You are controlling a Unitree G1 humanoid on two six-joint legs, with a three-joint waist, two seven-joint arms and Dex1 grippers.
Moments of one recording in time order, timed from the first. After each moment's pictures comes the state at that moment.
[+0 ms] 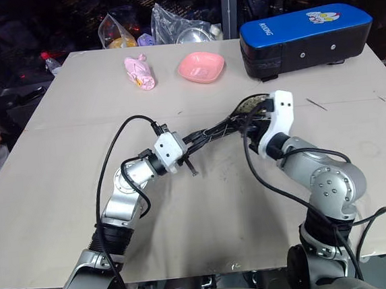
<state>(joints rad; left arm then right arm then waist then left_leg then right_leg) -0.38 0.33 -0.17 0.14 -0.06 -0.31 -0.73 -0.46 -0.03 -0.34 -0.55 0.70 1.30 -0.02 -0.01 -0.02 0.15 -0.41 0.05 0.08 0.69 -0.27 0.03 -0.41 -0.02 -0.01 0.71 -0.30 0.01</state>
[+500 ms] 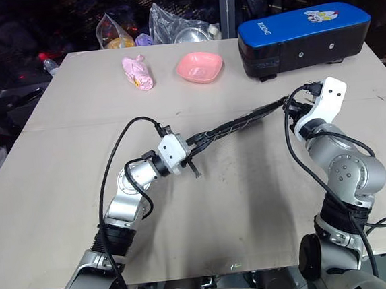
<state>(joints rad) -0.38 0.33 -0.19 0.14 -0.06 -0.32 -0.72 -0.49 -0.14 -0.44 -0.40 0.60 1.10 -0.12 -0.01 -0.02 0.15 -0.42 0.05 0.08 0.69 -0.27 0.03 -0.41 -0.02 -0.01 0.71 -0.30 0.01</state>
